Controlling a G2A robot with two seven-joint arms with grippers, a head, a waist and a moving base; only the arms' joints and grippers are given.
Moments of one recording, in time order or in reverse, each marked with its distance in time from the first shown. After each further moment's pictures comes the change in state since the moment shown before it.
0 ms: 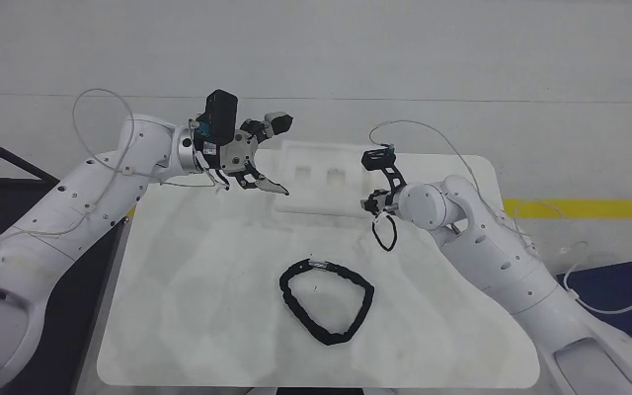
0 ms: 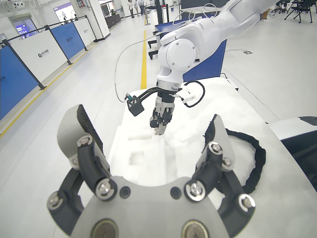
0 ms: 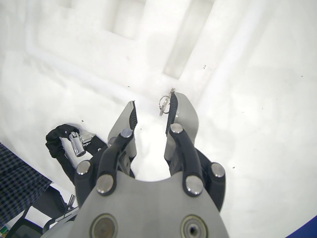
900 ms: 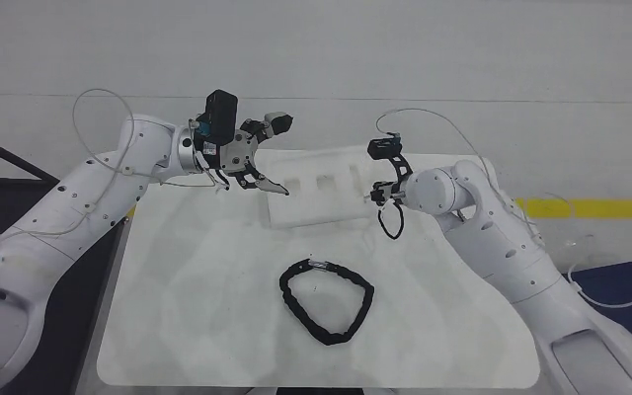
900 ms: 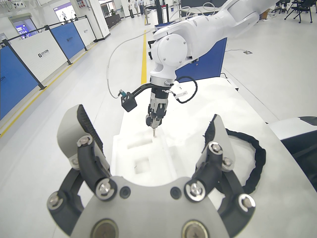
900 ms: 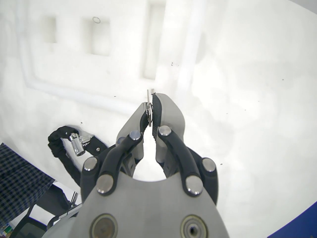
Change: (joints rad) left arm 0.000 0.000 0.000 0.000 0.000 0.000 0.000; right arm 0.036 -0.023 0.085 0.047 0.010 -0.063 0.089
